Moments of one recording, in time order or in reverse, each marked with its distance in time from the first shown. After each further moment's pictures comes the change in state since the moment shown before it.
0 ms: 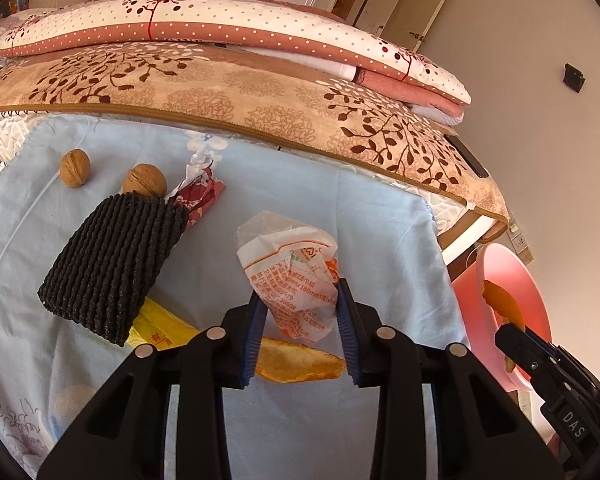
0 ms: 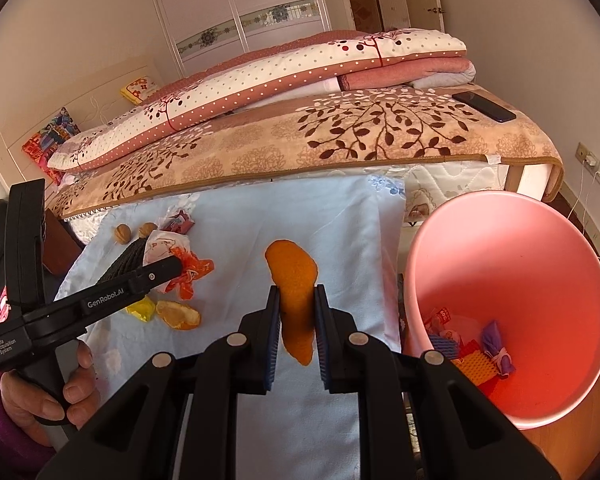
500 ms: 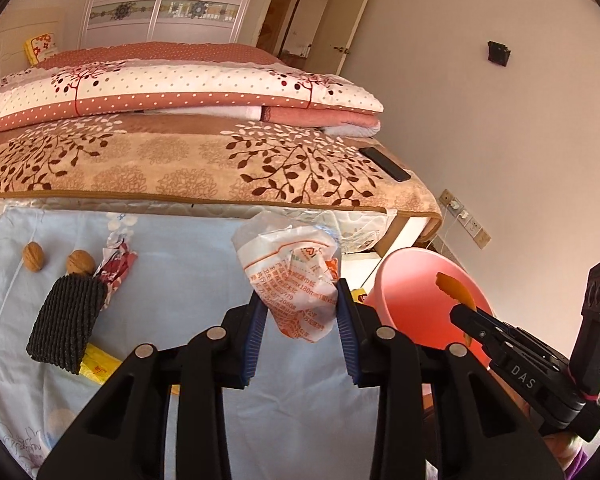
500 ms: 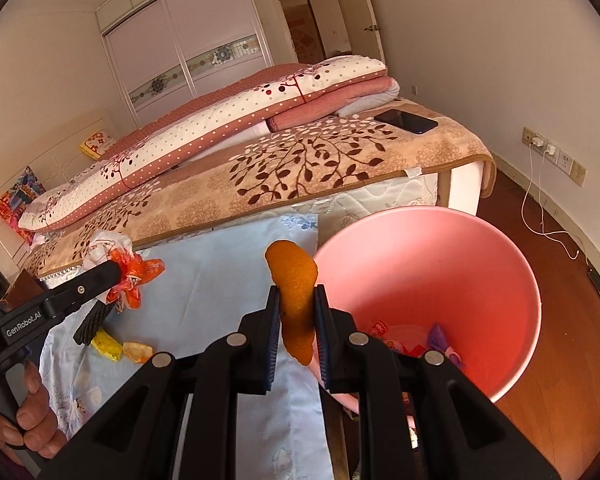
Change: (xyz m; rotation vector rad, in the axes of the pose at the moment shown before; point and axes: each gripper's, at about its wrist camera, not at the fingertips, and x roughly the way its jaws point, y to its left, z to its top) left arm -0.046 -0.089 0.007 0.211 -0.108 -0.148; right arm -0.053 -0.068 0.002 0.159 -0.134 -0.123
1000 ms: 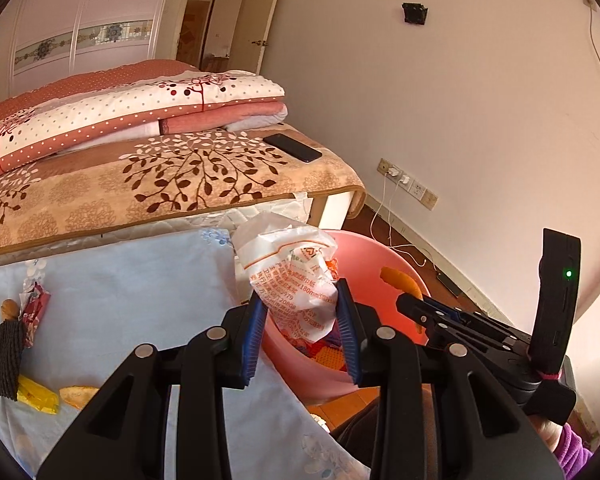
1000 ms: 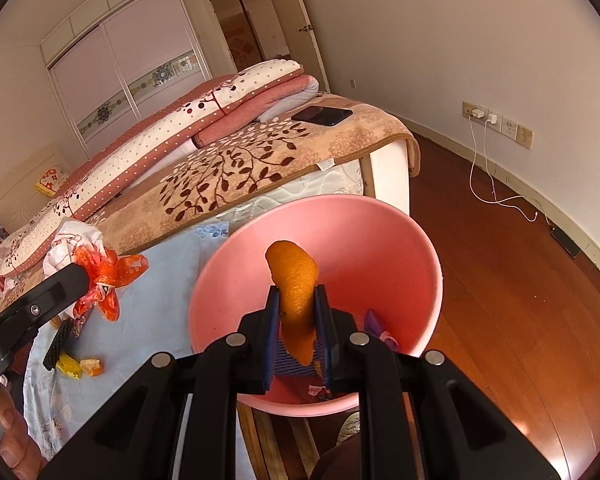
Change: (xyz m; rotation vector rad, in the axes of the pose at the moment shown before) left arm 0.018 -0.106 -0.011 0.215 0.030 -0.162; right arm -0.018 -0.080 -0.012 0.148 -0.011 -0.135
